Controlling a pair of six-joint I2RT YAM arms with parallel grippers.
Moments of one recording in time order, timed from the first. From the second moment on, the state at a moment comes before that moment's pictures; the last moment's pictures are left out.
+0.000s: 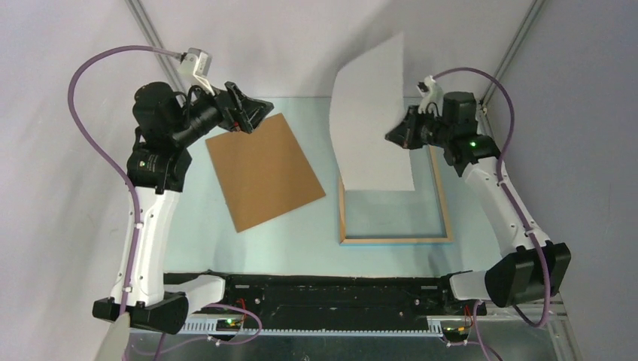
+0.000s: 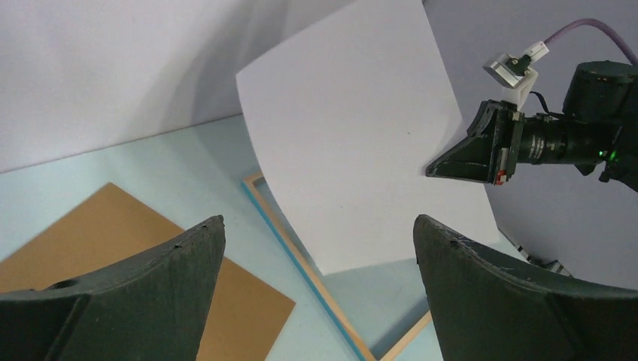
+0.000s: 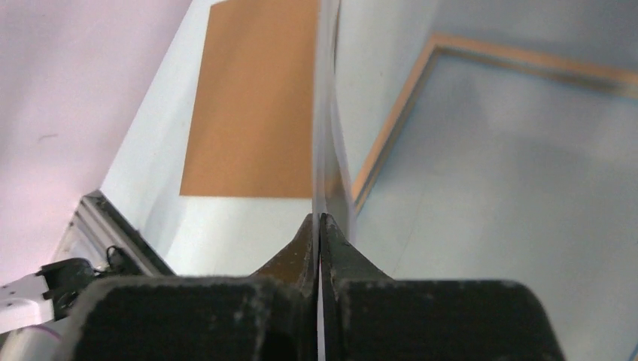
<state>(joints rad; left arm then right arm) -0.14 1.15 1.60 -0.49 0.54 -0.28 0.26 1.35 1.38 -0.46 -0.46 0.24</state>
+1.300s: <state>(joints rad) -0.16 1.22 1.52 -0.49 0.59 -0.26 -0.25 1.74 1.11 -0.70 -0.74 0.05</state>
